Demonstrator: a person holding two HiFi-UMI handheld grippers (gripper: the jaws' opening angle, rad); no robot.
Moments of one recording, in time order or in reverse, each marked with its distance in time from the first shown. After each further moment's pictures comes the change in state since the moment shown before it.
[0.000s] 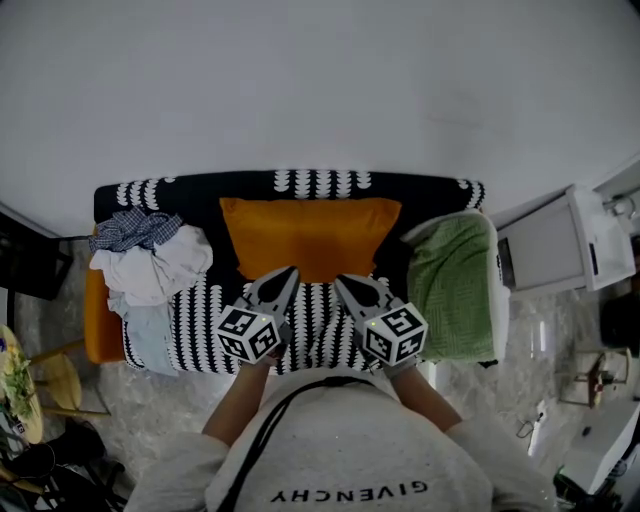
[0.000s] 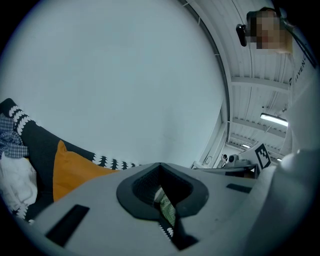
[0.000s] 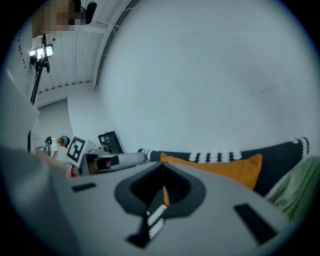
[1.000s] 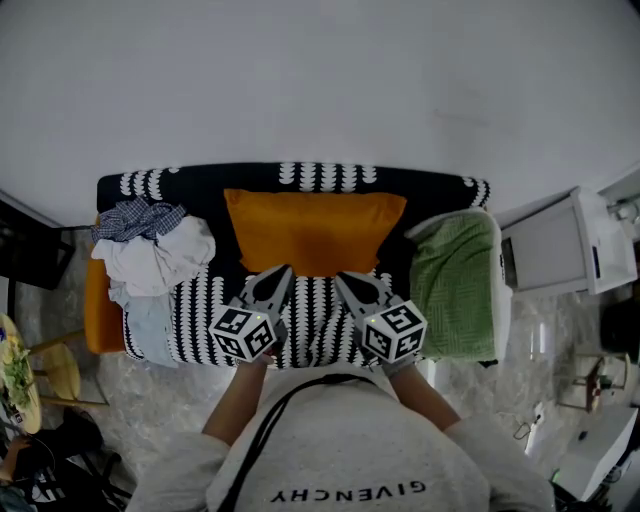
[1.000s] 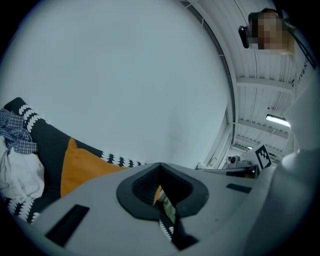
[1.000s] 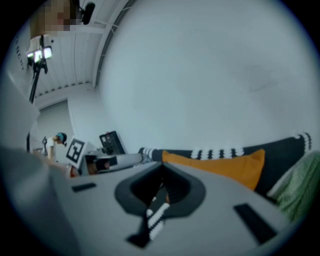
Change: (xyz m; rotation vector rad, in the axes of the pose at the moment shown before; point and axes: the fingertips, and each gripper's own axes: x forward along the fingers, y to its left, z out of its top) left arm -0.018 0.013 -0.006 -0.031 -0.011 0.058; right arm 0.004 0.005 -0.009 0.019 0.013 0.015
